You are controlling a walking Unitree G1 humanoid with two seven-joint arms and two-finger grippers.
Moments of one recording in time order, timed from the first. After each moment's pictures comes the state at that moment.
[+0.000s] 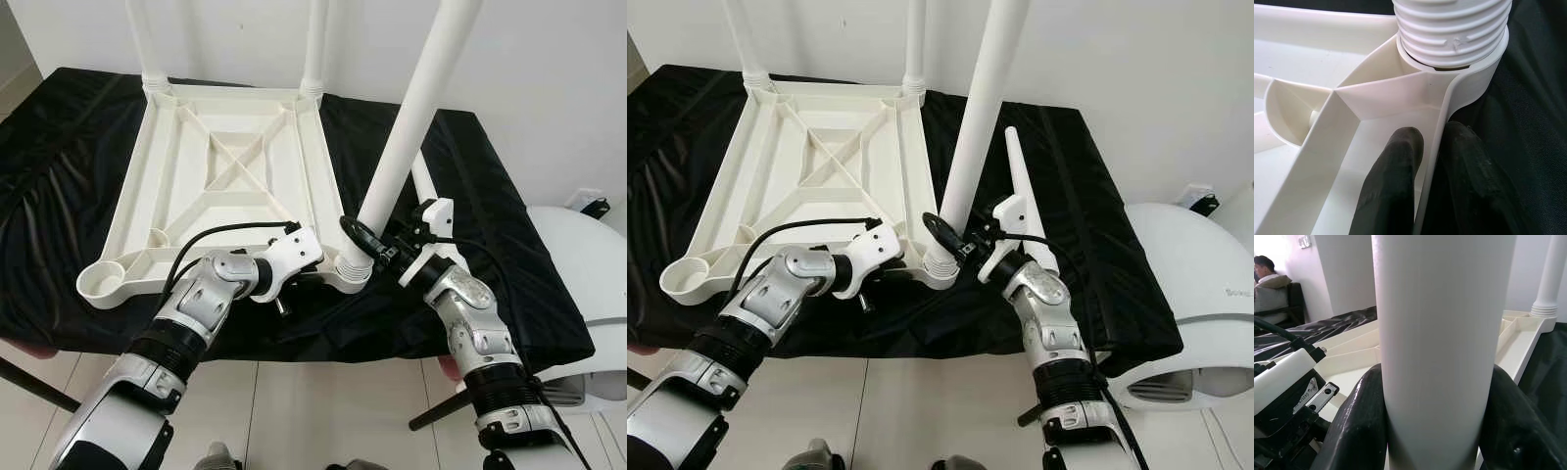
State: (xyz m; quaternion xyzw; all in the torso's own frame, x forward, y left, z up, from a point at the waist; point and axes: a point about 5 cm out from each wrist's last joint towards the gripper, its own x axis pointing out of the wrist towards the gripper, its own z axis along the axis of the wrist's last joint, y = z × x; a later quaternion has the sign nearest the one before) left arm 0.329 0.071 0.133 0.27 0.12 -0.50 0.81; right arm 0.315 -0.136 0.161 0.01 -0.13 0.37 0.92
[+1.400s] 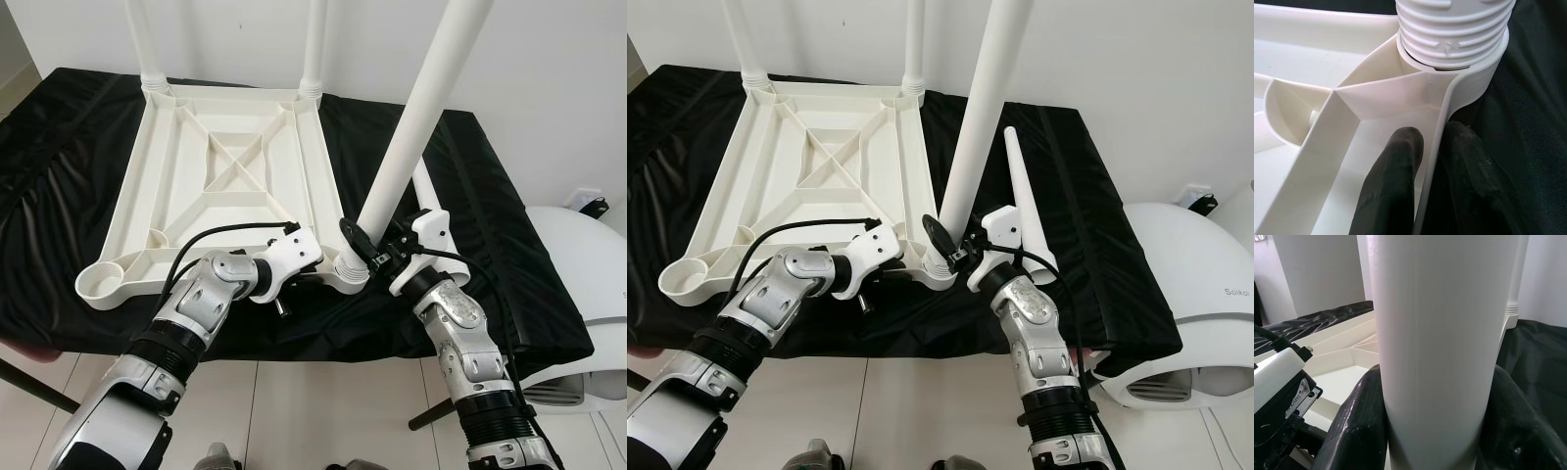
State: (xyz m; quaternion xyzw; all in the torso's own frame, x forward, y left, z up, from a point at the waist) left arm 0.328 0.070 0.133 0.27 0.12 -0.50 0.81; right arm 0.299 -0.121 0.158 0.01 -0.12 0.31 0.94
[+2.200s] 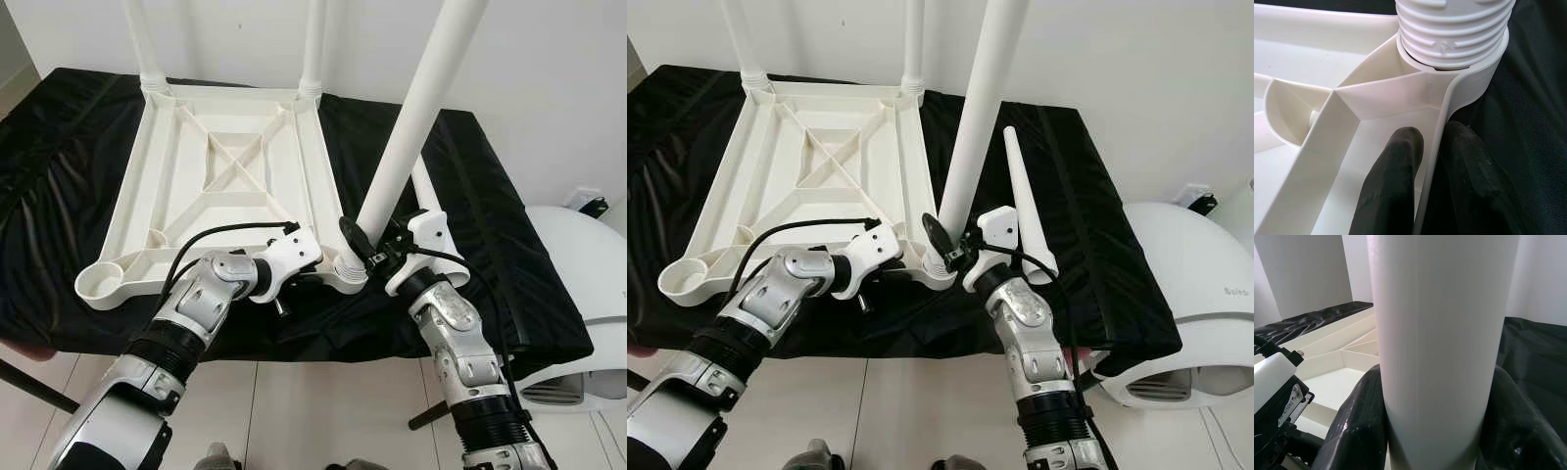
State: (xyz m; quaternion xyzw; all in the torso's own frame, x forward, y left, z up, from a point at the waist) left arm 0.328 0.070 0.133 0.27 0.12 -0.50 0.81; right arm 0.296 -0.116 0.158 0.01 -0.12 0.27 0.95
